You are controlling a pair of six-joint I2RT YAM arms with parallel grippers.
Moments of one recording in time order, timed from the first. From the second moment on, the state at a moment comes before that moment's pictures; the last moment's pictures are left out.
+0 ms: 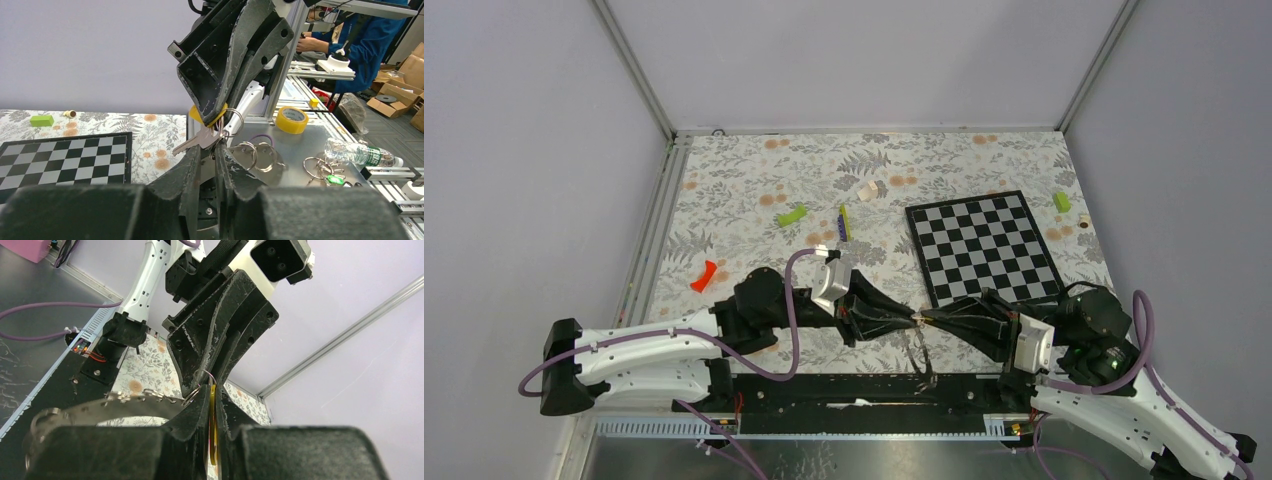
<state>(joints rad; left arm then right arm) -1.27 0.98 0.77 0.47 0.37 -0.21 0.93 0.37 0.74 -0.14 -0.70 -0.58</state>
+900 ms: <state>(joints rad) -1.27 0.95 0.77 0.44 0.38 -0.21 0.93 0.31 0.73 -0.19 -0.60 -0.63</state>
